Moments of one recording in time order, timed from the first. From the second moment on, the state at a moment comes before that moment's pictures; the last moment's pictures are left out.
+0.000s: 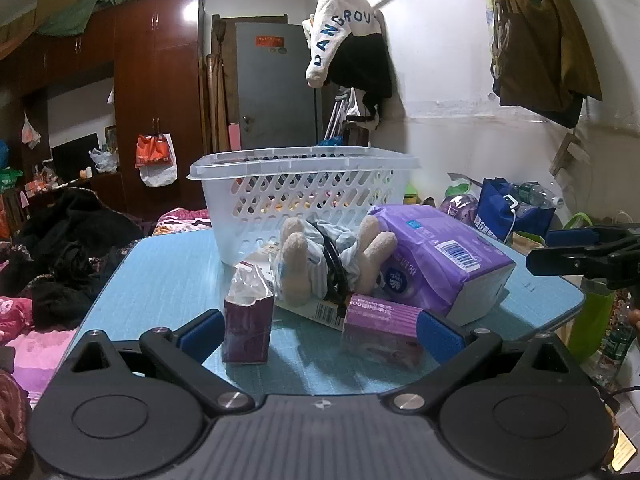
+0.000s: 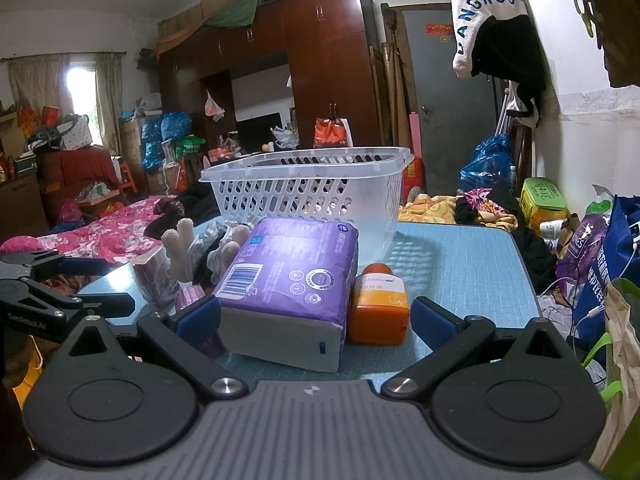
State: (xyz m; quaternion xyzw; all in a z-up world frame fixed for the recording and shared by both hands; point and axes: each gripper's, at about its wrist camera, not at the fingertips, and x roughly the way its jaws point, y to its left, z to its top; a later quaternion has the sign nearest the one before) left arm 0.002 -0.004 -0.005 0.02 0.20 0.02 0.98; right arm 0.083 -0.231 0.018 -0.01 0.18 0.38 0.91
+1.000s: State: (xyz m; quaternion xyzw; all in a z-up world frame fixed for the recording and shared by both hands) left arm 0.004 -0.003 -0.009 0.02 0.20 0.02 0.98; right arm 0.081 -0.229 0.016 -0.01 0.18 0.38 0.90
